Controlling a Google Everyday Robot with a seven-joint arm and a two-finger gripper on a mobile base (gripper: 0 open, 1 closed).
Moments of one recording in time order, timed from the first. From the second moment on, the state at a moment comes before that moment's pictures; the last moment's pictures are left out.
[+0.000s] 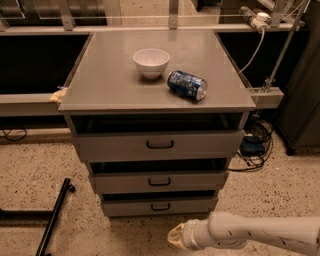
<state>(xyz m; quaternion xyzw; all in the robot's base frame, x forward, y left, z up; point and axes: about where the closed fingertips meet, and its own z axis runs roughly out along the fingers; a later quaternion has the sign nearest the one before) 0.435 -0.061 0.364 -0.56 0.75 0.19 0.28</state>
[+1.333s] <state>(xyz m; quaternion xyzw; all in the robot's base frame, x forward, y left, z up) 0.444 -0.082 0.234 -0.58 0.72 0.25 0.29</state>
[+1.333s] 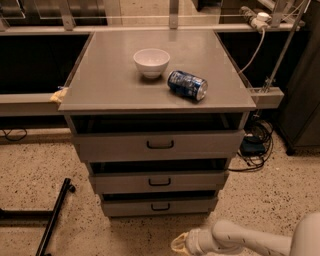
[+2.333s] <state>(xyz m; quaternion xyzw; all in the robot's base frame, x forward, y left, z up) 0.470 -0.117 0.210 -0.58 0.72 0.21 0.32</state>
